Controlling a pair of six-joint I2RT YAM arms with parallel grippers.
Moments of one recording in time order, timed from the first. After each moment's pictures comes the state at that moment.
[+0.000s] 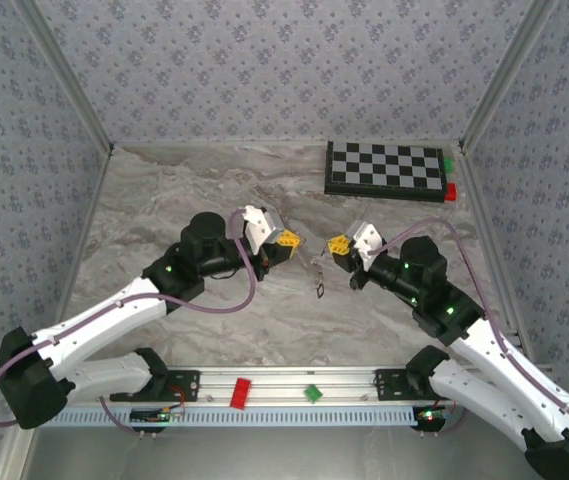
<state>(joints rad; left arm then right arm) -0.85 1.09 0.86 0.06 0.38 0.02 0.65 0.68 0.69 -0.18 -0.24 -0.21</state>
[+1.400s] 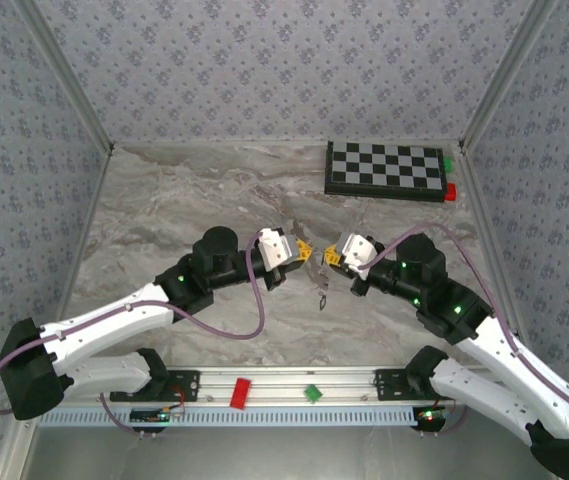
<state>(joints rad) -0.97 1.11 0.81 0.17 0.26 0.25 0.74 0.70 0.80 -0.37 -0.22 -0.42</state>
